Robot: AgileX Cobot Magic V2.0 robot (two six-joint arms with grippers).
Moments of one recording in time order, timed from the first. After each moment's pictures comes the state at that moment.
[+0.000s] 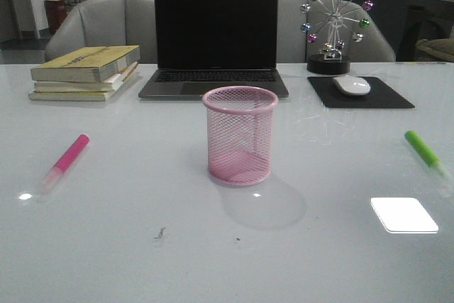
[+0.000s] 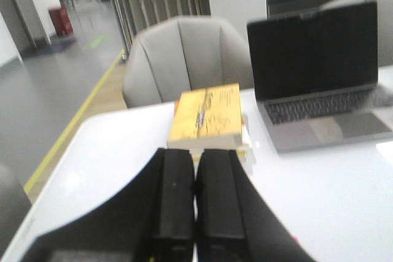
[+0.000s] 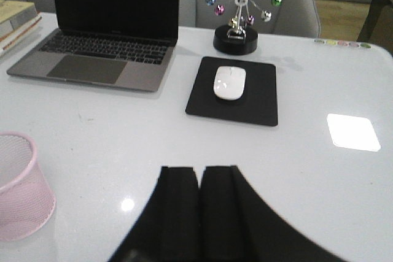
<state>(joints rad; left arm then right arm) -0.06 0.77 -0.57 0.08 -0.01 0.07 0.08 0.81 -0.55 0.05 0.10 -0.03</state>
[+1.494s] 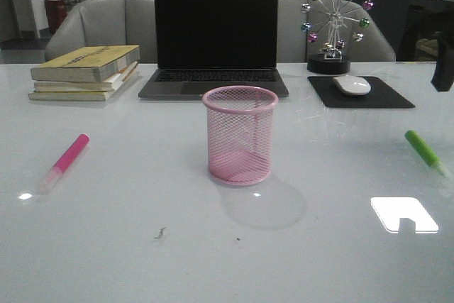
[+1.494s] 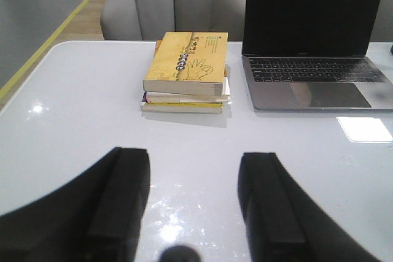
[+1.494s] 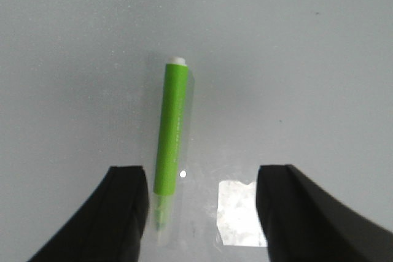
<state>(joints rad) -0.06 0.82 -0.57 -0.10 0.07 0.07 -0.07 1.80 -1.38 0.07 0.82 -0.01</state>
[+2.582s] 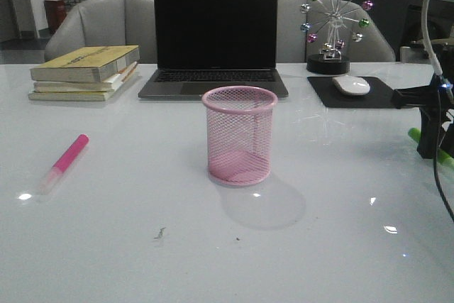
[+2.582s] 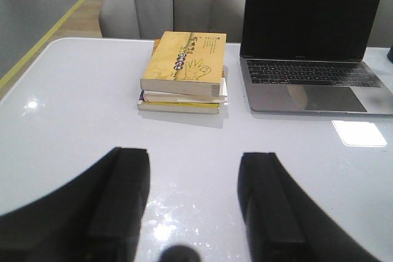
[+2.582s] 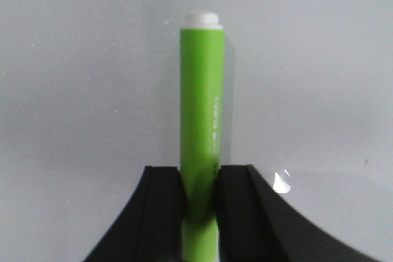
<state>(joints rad) -0.06 0.82 -0.57 -0.13 0.07 0.07 -0.07 2.07 -1.44 0.13 0.82 -0.08</state>
